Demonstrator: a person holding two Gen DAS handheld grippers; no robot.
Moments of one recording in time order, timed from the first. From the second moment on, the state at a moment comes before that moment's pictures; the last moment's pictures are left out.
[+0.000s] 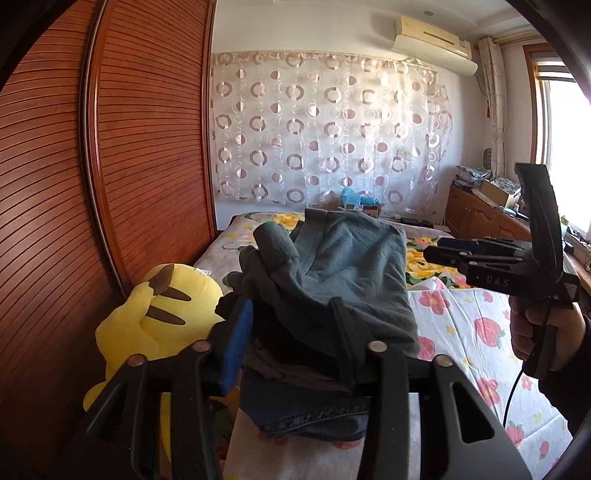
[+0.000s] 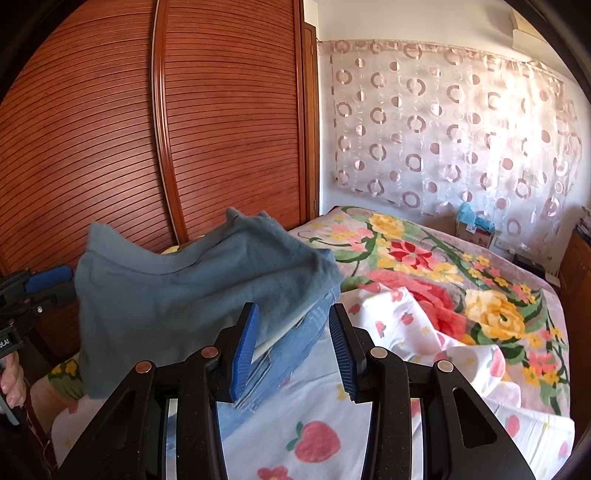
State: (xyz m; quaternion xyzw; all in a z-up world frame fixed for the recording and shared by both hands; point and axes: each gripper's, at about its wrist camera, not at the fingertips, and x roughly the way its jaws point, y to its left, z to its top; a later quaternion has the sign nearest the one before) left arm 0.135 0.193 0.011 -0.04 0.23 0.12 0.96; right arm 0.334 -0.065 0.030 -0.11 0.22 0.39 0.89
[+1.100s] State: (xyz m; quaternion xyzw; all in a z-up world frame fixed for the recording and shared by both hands) left arm 0.108 0.109 0.021 -0.01 0.23 0.03 0.97; right arm 0.196 -0.162 0.040 -0.06 0.20 0.31 0.93
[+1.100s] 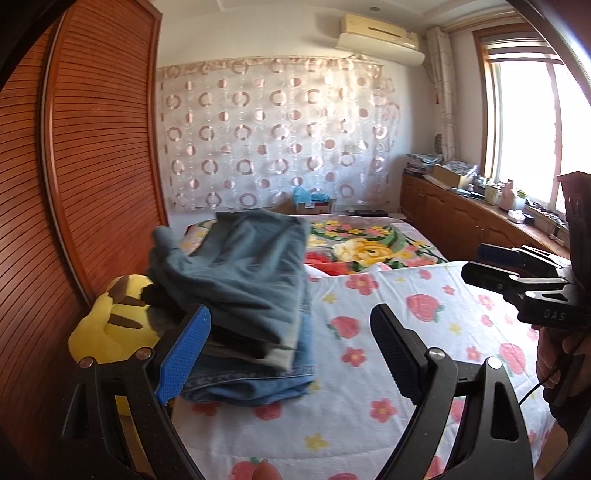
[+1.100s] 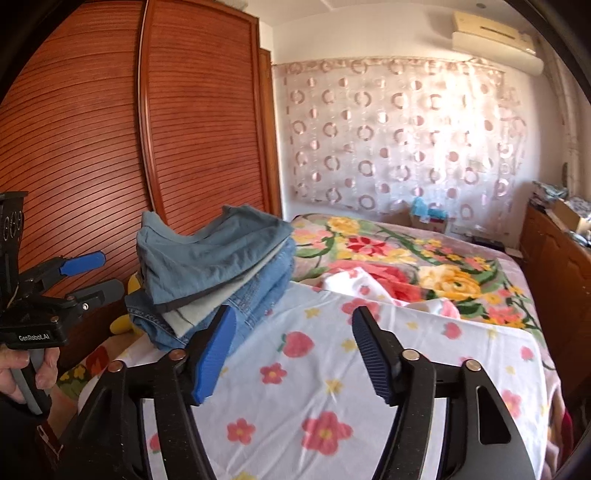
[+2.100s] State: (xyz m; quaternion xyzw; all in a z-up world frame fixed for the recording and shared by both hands) left arm 0.092 0.014 0.034 0.01 0.23 -0.02 0.97; right arm 0.089 -0.185 0.047 -0.02 0.18 0.15 0.97
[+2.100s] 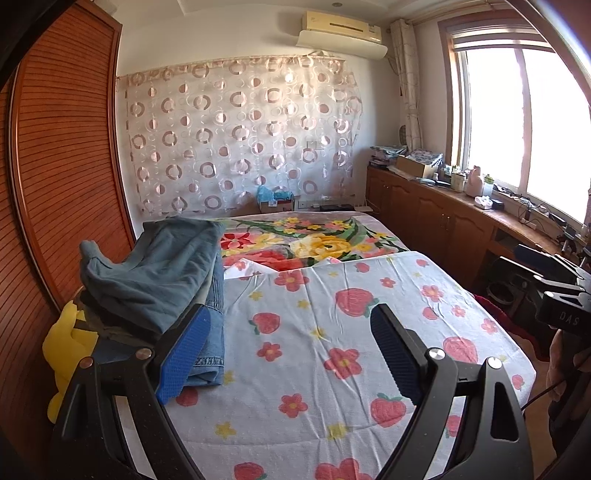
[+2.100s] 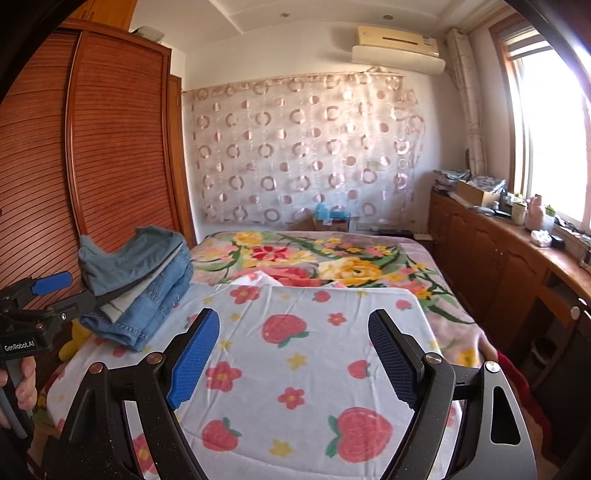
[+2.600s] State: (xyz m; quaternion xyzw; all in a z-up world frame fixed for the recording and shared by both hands) left arm 0.089 0.012 0.037 0.01 0.23 -0.02 0.97; right arm 0.079 -0.167 0.040 -0.02 0.17 0.14 0.98
